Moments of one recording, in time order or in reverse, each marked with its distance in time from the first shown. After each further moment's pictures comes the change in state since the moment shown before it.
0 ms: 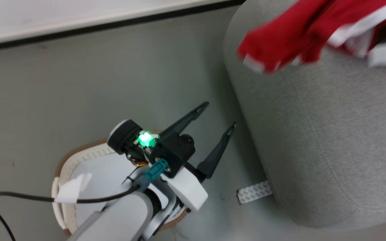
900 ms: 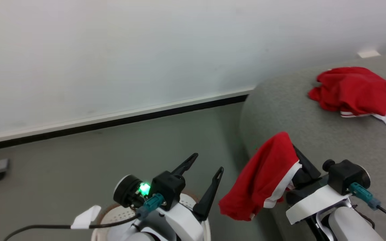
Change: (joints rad) left arm 0.224 -0.055 0.018 0.102 -0.058 0.073 -0.063; right arm 0.546 -0.010 0.375 0.003 0.065 0.000 -0.032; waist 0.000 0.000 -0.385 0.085
